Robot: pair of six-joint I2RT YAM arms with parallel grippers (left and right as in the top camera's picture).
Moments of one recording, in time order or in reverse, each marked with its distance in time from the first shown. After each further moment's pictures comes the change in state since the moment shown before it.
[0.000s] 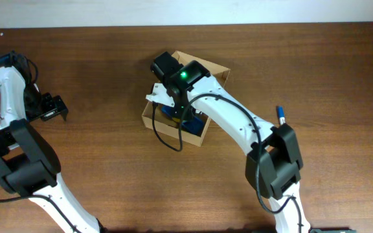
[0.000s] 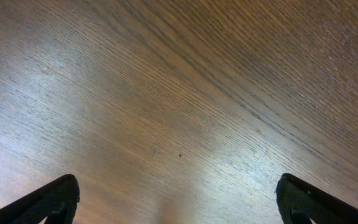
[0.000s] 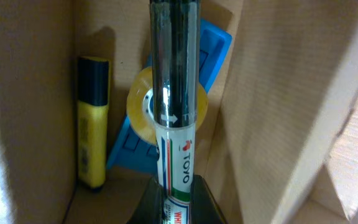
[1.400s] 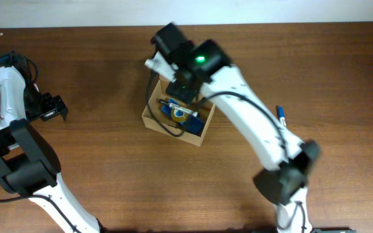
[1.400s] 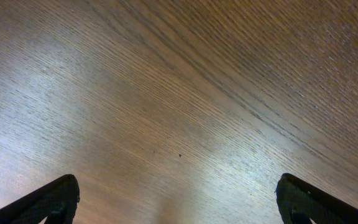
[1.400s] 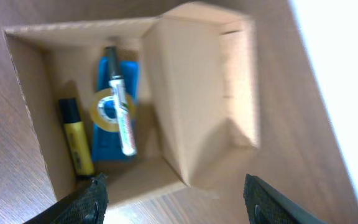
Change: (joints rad) left arm 0.000 0.000 0.000 0.000 0.000 0.000; right arm -0.021 -0.113 0.332 -0.193 0.087 0.240
